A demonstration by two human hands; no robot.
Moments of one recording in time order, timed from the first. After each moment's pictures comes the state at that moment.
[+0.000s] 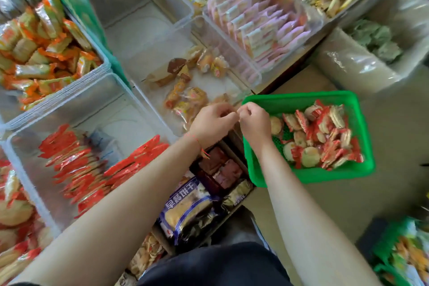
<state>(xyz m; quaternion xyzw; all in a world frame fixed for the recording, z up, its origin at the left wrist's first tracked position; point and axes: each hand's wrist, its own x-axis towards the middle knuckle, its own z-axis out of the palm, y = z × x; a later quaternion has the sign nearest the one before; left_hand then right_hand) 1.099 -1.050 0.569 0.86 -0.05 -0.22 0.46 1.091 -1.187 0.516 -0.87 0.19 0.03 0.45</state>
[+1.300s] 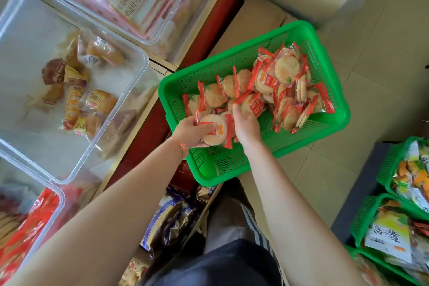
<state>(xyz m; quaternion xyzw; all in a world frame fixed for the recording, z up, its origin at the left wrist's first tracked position) 1.104 -1.212 0.400 0.71 0.19 -0.47 0.49 1.048 -1.357 0.371 -0.63 0.49 0.15 0.58</state>
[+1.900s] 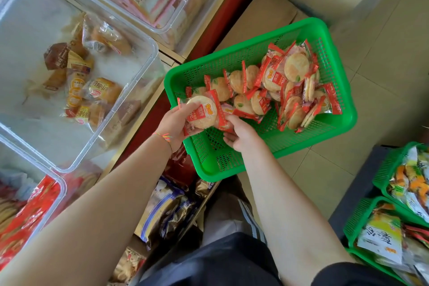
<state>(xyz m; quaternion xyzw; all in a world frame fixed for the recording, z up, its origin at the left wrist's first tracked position) 1.120 -1.182 0.402 0.60 0.29 -0.41 0.63 1.054 -1.339 0.341 -0.33 0.59 0.25 0.69</state>
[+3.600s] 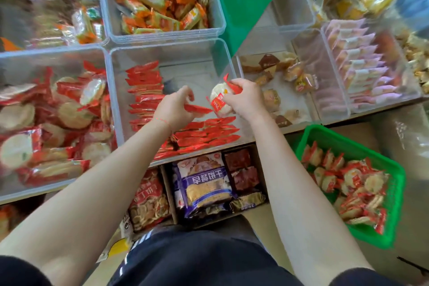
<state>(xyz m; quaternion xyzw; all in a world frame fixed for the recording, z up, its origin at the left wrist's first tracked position) 1.038 -0.782 0.490 0.91 0.18 -0.08 0.37 1.129 -0.952 0.535 -0.92 -0.06 0.18 0.35</state>
